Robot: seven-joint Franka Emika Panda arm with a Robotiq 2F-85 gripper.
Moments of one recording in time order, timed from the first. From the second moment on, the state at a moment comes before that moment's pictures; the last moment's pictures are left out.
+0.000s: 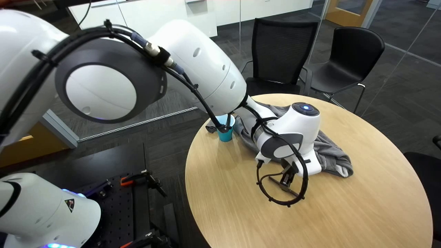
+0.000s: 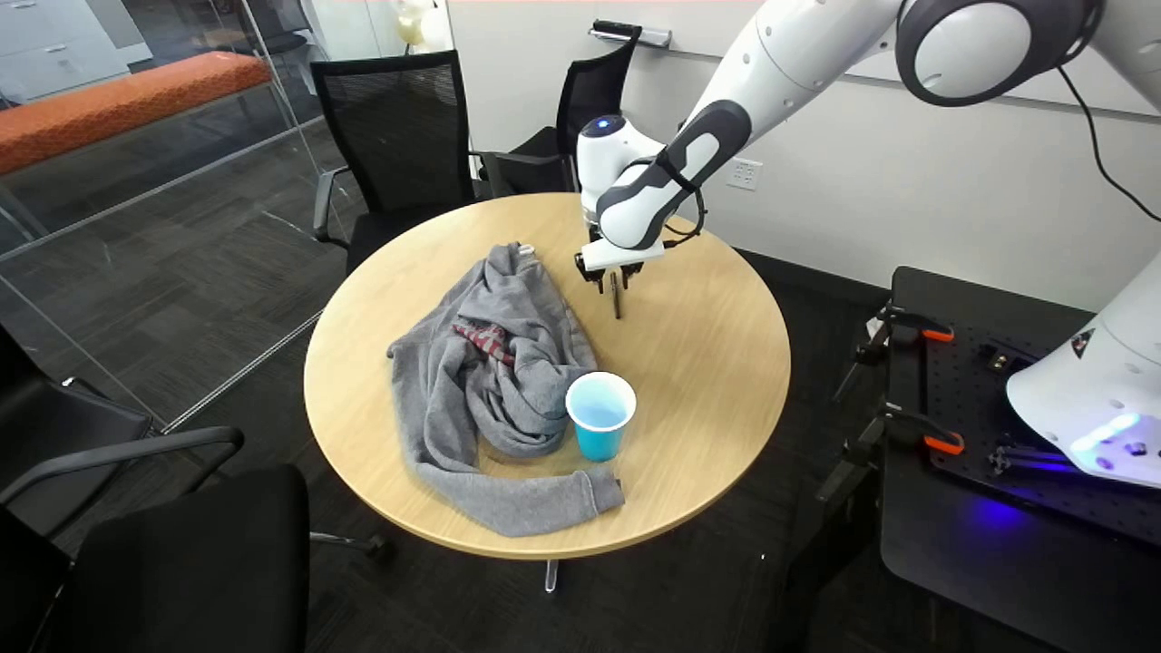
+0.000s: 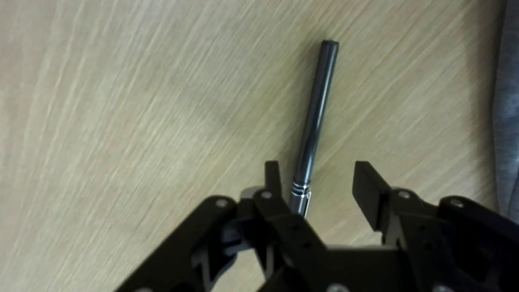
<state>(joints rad) 0.05 1.04 -0.20 -1.50 0.04 2.53 0.87</state>
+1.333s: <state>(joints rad) 0.27 0.58 -0.34 -2.17 0.04 2.77 0.90</state>
